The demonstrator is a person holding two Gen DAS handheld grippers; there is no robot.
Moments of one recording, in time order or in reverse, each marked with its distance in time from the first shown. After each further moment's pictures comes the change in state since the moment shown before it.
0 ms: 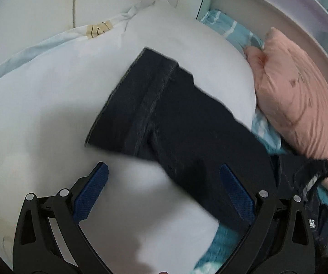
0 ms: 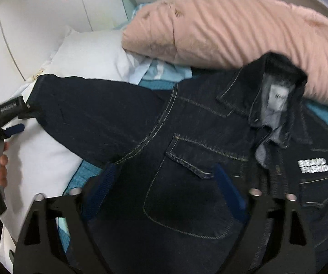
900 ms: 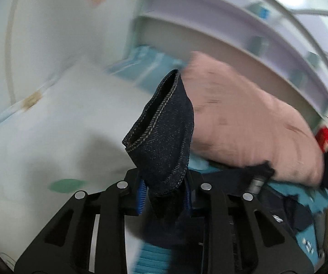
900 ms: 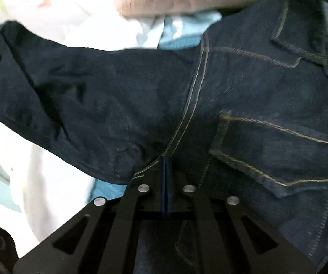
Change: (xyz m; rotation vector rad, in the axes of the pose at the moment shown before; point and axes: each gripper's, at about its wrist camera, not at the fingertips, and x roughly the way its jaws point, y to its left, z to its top) left arm -0.094 -0.127 0.002 0.235 -0.202 -0.317; right arm 0.085 -0.020 0.009 0.215 0.147 0.351
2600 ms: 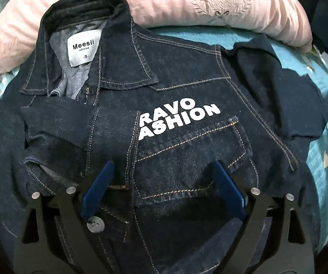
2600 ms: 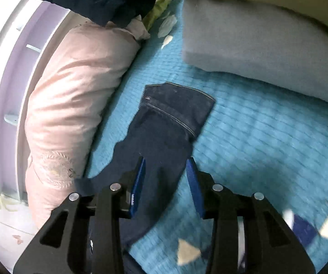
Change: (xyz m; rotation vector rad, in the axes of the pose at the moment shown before) left arm 0.189 -0.358 -0.245 0.431 0.516 -0.055; right arm -0.421 -0.436 -0.136 0.919 -0.710 -0.308
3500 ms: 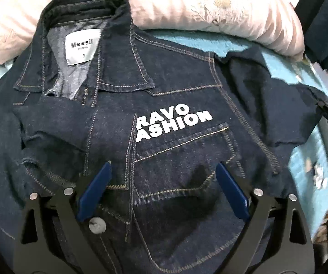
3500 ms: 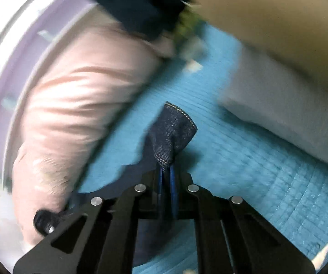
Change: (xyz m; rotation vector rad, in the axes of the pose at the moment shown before) left arm -0.022 0.016 0.010 -0.046 0.026 -0.106; right arm -0.008 0.052 0.015 -0.212 -0.112 -0.011
